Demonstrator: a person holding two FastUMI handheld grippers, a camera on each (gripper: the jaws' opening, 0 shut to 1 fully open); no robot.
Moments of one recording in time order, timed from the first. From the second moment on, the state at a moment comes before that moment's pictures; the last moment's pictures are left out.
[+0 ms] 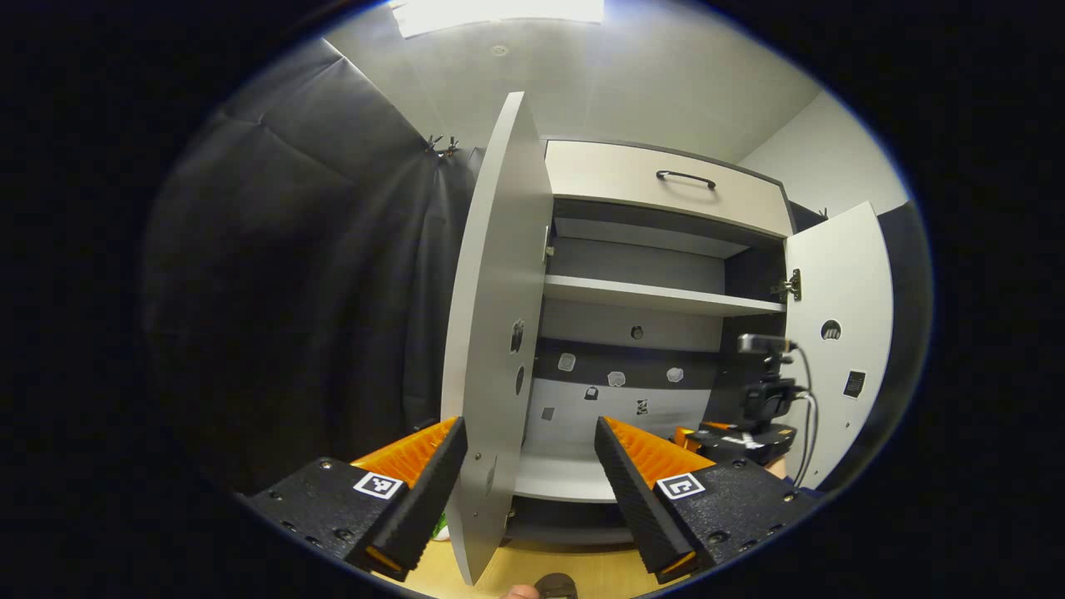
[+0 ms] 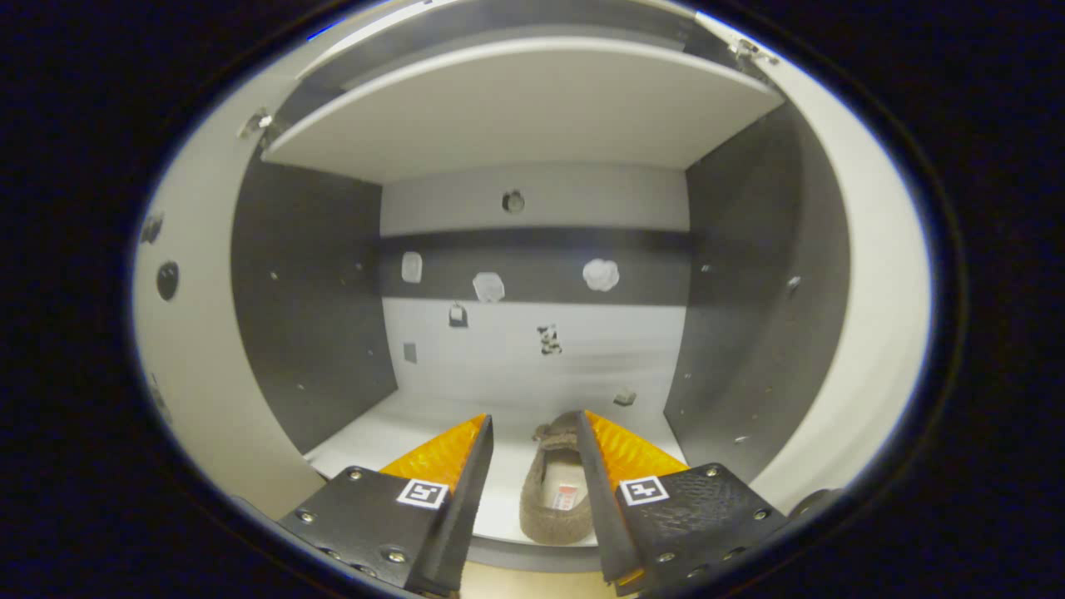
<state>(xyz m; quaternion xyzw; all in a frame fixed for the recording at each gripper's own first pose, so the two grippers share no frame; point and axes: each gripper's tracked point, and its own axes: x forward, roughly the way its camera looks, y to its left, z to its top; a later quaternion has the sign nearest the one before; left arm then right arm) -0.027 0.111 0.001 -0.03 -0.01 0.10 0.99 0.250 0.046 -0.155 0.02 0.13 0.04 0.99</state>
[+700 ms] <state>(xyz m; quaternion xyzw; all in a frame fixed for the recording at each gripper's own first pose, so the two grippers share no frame) -0.023 0.033 -0.162 -0.03 0.12 0.00 0.99 0.088 0.017 0.083 0.01 -0.08 0.04 1.00</state>
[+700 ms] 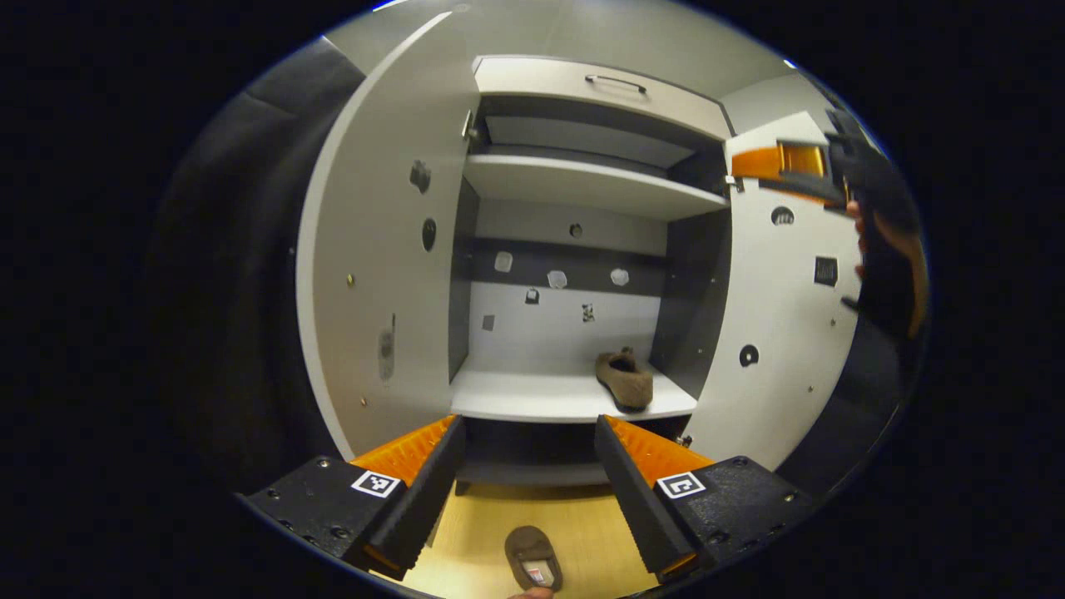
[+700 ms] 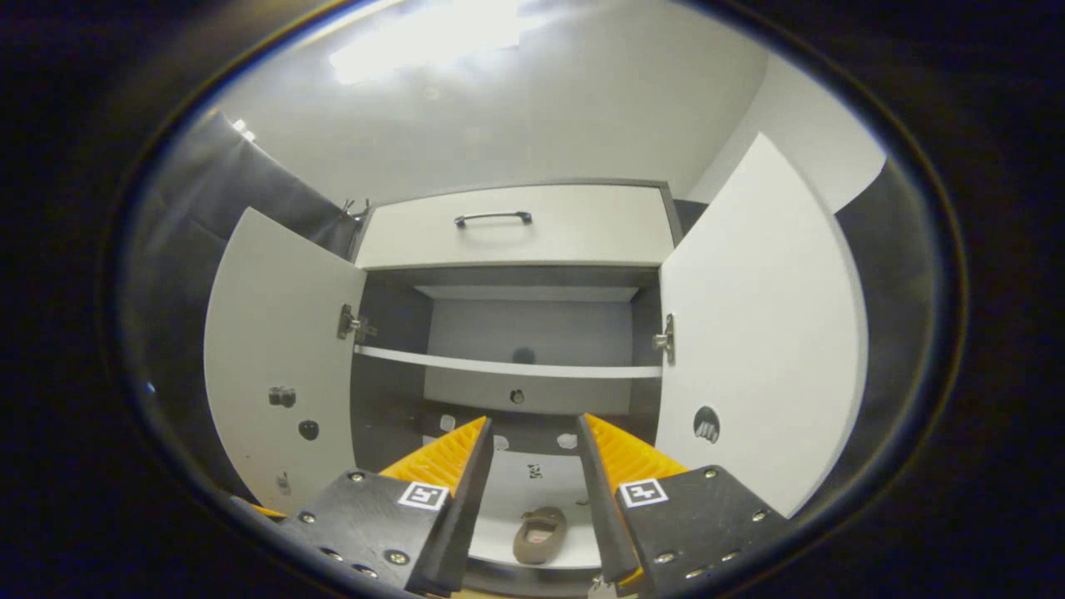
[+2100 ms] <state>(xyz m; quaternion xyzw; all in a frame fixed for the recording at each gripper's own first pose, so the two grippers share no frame) -0.086 0.051 -0.589 -0.12 0.57 -0.01 0.81 0.021 -0.070 0.088 -0.08 -0.06 -0.07 0.99</state>
